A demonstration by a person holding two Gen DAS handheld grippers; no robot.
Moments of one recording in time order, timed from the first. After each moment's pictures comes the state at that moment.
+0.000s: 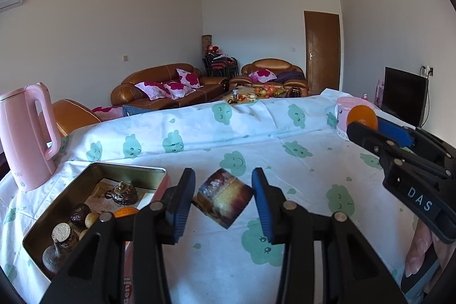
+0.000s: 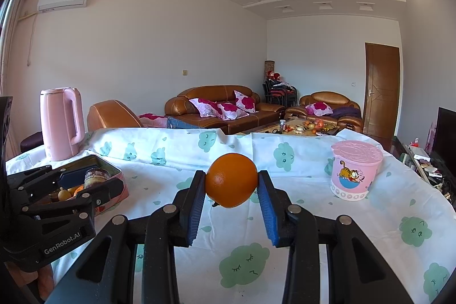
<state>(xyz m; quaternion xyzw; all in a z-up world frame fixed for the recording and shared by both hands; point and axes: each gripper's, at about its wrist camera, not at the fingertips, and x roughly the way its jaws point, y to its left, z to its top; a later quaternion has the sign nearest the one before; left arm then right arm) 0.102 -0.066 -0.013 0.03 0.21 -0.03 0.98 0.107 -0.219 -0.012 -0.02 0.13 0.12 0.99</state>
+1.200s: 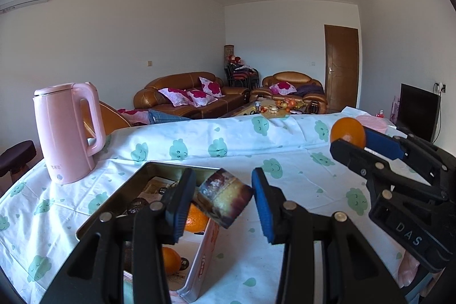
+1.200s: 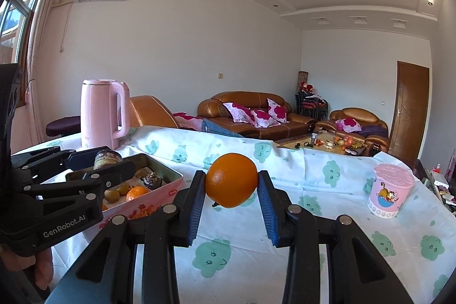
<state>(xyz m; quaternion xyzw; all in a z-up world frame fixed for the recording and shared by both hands) 0.056 -0.008 0.008 0.01 0.18 0.02 0.98 0.073 -0.145 0.006 -0.06 0.10 0.21 0.97</state>
